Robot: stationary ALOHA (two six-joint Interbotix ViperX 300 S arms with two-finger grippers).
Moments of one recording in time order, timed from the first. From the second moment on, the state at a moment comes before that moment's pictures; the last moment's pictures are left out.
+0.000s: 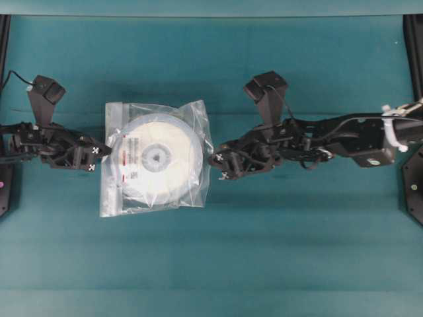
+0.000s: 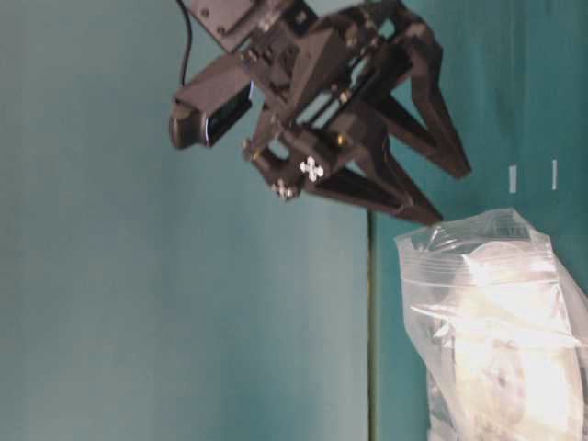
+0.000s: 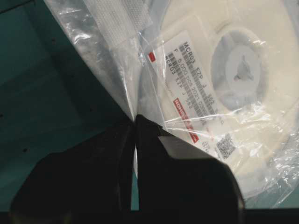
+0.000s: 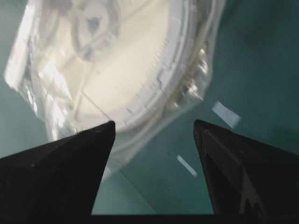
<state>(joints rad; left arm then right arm) 0.28 -0.14 1.30 0.02 -0.44 -0.91 -0.11 0.12 0.68 0.29 -0.08 0.71</state>
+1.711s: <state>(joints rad) 0.28 -0.14 1.31 0.02 -0.44 -0.91 -0.13 0.33 0.49 0.29 0.02 0.81</state>
